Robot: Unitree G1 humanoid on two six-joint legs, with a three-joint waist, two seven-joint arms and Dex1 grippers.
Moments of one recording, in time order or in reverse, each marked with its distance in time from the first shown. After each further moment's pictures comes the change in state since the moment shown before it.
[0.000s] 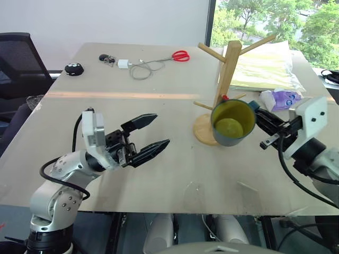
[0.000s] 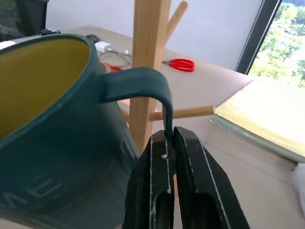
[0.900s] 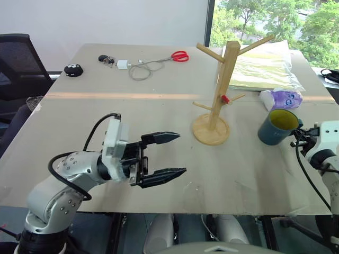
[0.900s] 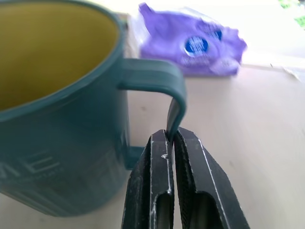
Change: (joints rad) left arm -0.032 0.082 -0.085 -0.119 -0.050 0.142 -0.030; right arm 0.124 0.109 -0.130 0.803 -0.514 -0.516 0.337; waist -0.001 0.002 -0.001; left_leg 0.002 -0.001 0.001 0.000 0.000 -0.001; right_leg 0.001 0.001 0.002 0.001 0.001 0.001
